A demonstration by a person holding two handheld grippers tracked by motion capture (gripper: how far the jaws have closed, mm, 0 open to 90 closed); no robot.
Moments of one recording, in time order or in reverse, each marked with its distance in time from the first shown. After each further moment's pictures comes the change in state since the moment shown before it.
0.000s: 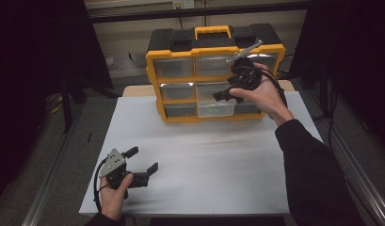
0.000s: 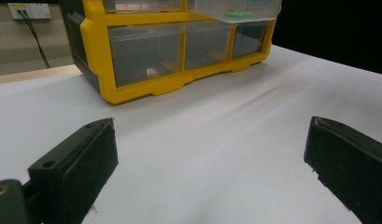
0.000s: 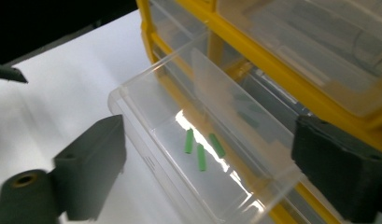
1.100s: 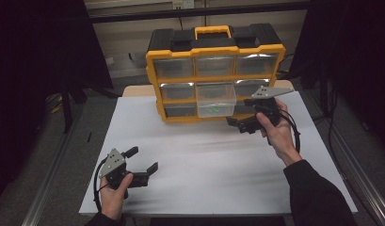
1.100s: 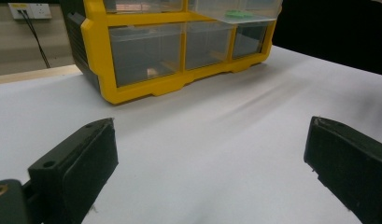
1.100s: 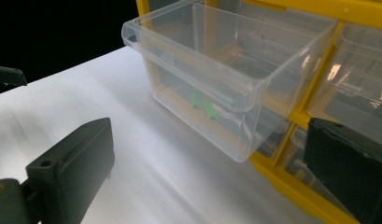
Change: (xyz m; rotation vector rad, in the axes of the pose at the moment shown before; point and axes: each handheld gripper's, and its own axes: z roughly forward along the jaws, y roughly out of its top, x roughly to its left) left arm 0.000 0.000 0.000 -0.007 0.001 -0.006; right arm 0.030 -0.107 -0.009 -0.280 -0.096 0.060
